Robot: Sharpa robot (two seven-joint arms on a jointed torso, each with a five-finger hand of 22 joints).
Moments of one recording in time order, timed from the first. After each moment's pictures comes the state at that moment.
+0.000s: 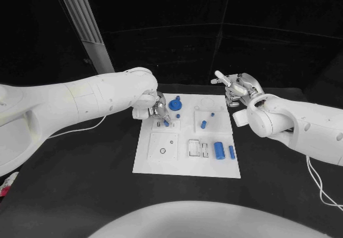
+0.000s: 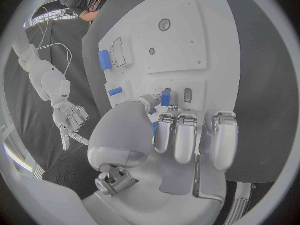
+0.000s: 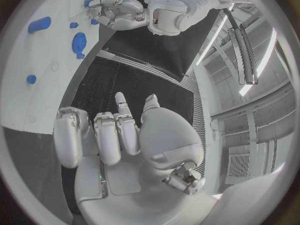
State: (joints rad) left arm 1.37 -0.43 -0.24 1.06 -0.77 0.37 -0.63; left_hand 1.24 0.02 0.39 0.16 0.44 0.71 0.09 0.62 0.69 1.47 0.02 1.57 1.31 1.47 -0.04 1.57 1.31 0.01 1.47 0.08 1.57 1.31; right arm 1.18 -0.75 -0.07 1.39 -0.33 -0.44 0.26; right_hand 1.18 0.21 -0.22 0.29 0.06 0.85 0.20 0.19 0.08 1.47 0.12 1.57 1.31 1.47 0.06 1.57 1.31 0.02 1.47 0.17 1.46 1.31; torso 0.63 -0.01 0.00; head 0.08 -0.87
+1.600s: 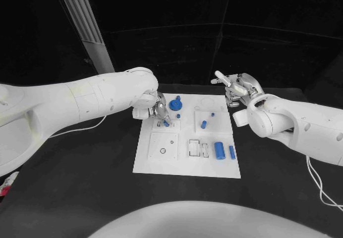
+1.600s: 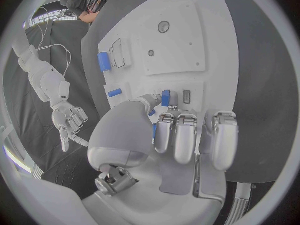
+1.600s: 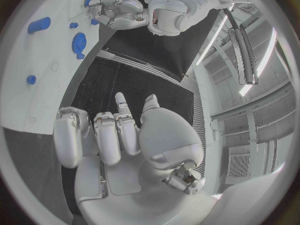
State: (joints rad) left arm 1.37 -0.42 -0.23 1.06 -0.77 0.39 -0.64; left_hand 1.24 0.02 0.39 0.15 0.44 0.71 0.09 0.61 0.69 1.47 0.02 1.57 1.31 1.47 -0.04 1.57 1.31 0.01 1.47 0.08 1.57 1.31; right arm 1.18 -0.75 -0.07 1.39 -0.33 -0.44 0.26; right_hand 1.18 0.22 -0.22 0.29 0.06 0.84 0.20 0.19 0.08 1.47 0.12 1.57 1.31 1.47 0.06 1.57 1.31 0.02 1.47 0.17 1.46 1.31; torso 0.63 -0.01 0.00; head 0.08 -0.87
